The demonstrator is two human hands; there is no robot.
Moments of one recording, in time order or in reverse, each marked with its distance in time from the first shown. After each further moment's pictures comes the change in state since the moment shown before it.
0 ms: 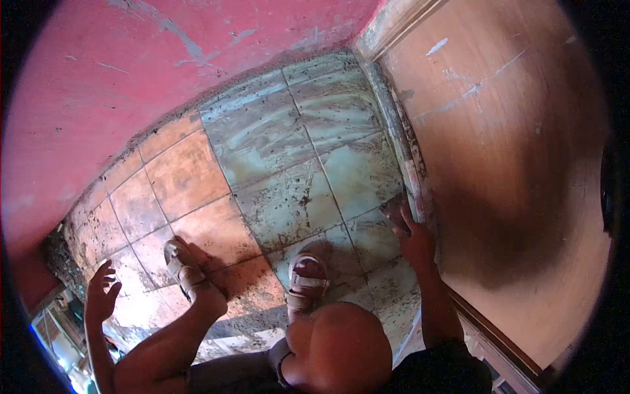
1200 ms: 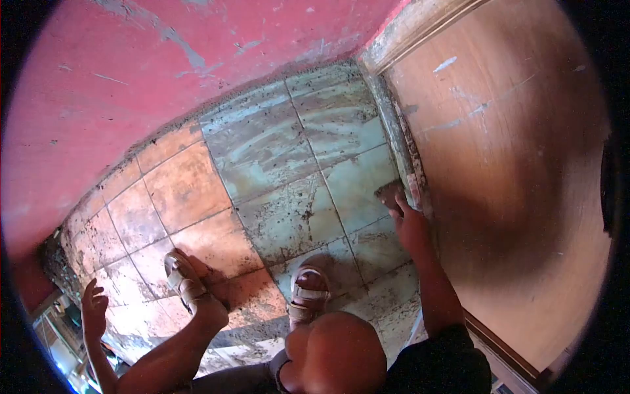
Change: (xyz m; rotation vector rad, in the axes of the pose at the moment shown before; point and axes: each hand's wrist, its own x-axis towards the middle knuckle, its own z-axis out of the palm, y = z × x) left_hand -0.008 -0.067 -0.007 -0.268 0.097 -0.148; right_hand 0.080 -0.024 -0.001 -0.168 0.031 -0.008
